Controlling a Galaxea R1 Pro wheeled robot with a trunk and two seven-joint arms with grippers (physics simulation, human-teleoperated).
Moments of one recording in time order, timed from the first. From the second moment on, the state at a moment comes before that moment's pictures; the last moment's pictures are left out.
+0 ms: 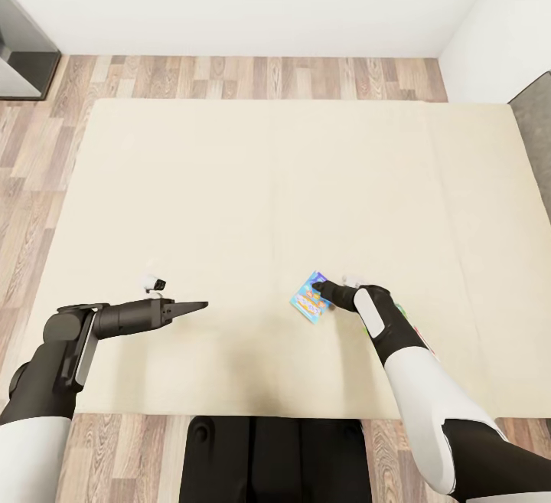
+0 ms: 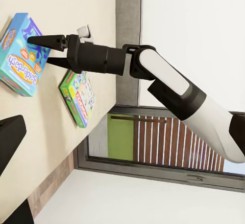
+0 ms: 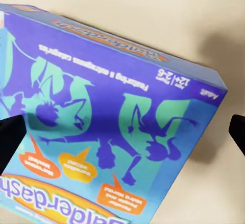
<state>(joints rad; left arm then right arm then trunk) -0.64 0.17 0.22 -1.28 0.02 1.00 -1.55 -0.94 0.10 -0.11 -0.68 -0.40 0.59 -0.05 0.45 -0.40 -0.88</state>
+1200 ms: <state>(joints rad) -0.64 0.17 0.22 -1.28 0.02 1.00 -1.55 -0.94 0.10 -0.11 -0.68 -0.40 0.59 -0.05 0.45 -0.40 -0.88</state>
